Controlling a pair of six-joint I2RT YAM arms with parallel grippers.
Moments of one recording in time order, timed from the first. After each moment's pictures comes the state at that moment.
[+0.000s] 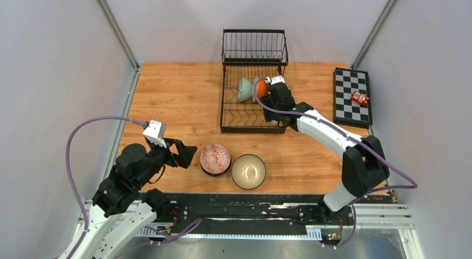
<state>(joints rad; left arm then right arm) -0.59 0.34 0.73 -0.65 -0.10 -0.30 0.57 1.53 1.16 -0.37 0.35 0.13</state>
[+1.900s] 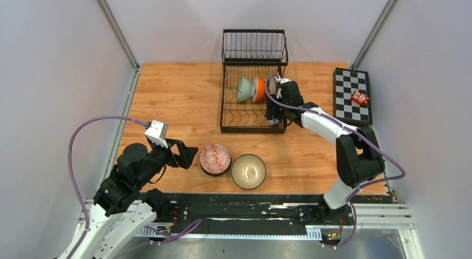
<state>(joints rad) -0.59 0.34 0.72 -0.65 -0.08 -0.29 0.41 1.65 1.10 -0.21 0.02 0.23</state>
